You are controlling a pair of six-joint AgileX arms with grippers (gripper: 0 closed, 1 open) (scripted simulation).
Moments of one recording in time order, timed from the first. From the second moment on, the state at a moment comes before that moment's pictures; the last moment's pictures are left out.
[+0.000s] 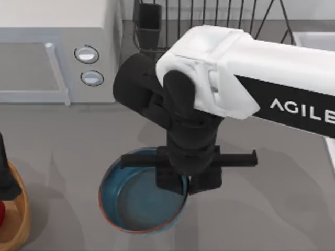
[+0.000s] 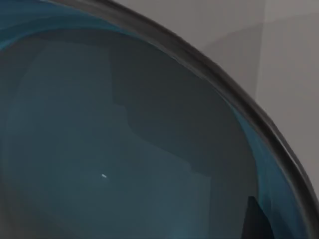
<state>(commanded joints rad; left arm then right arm) 0.00 0.00 0.00 0.00 0.00 0.00 0.94 1.97 1.66 -1.27 0.00 0.95</state>
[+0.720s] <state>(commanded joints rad) 0.00 0.00 0.00 0.00 0.00 0.00 1.00 1.71 1.56 -0.56 0.60 0.45</state>
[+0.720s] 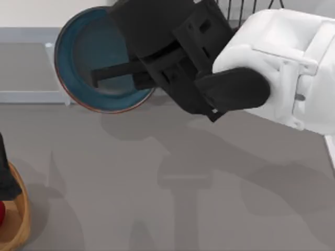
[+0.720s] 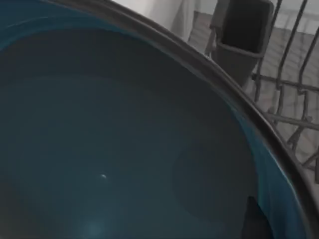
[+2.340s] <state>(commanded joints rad) 0.00 0.00 0.00 0.00 0.00 0.00 0.72 1.94 1.37 0.60 0.75 0.02</state>
